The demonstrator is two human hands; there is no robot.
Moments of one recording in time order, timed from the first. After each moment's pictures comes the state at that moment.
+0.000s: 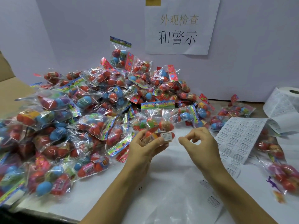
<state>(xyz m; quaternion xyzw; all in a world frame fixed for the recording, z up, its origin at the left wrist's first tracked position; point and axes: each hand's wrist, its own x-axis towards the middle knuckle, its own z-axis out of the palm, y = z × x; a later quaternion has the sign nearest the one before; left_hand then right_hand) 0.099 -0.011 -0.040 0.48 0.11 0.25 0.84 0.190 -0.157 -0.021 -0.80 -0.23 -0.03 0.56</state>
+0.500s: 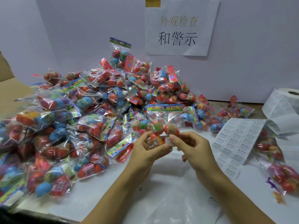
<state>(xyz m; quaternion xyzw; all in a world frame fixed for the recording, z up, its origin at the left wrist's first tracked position) 0.097 -0.013 -0.041 0.53 0.09 0.21 0.82 0.181 -0.151 -0.021 -0.71 -0.21 0.12 0.67</state>
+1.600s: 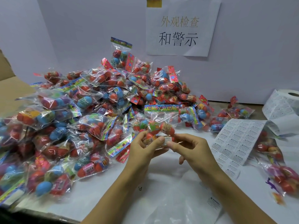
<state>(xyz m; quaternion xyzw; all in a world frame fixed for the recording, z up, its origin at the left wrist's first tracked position) 0.098 -0.010 -0.042 0.53 0.12 0.25 0.80 0.186 -0.156 -0.022 -0.69 -0.28 0.16 0.65</state>
